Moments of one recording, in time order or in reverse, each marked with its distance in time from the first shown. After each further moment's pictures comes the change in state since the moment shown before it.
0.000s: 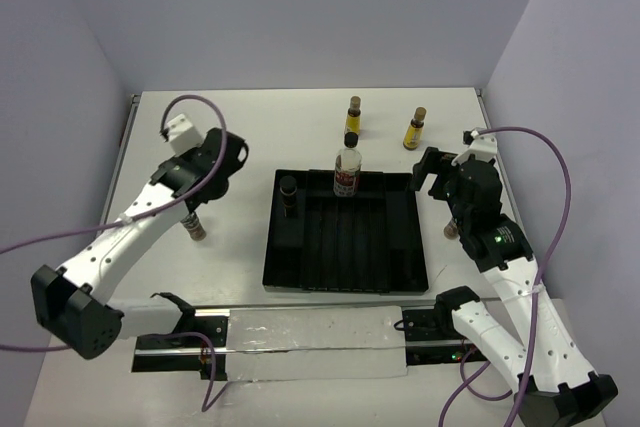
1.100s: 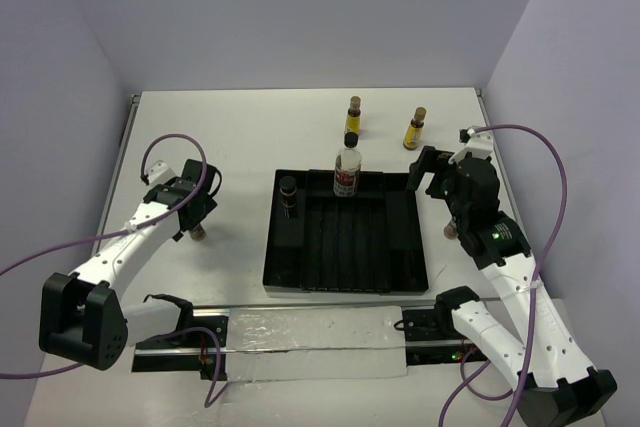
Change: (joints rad) left arm 0.284 -0.089 -0.398 0.051 0.189 -0.036; right arm 0.000 0.023 0.000 0.016 -0.030 0.000
